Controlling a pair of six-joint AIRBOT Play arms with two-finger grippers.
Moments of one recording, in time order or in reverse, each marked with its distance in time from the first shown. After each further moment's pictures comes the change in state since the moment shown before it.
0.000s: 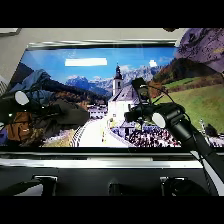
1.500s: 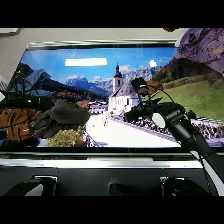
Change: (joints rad) left arm 0.001 0.227 0.079 -0.171 -0.058 0.243; right arm 0.000 0.000 0.000 -0.021 -0.006 -0.001
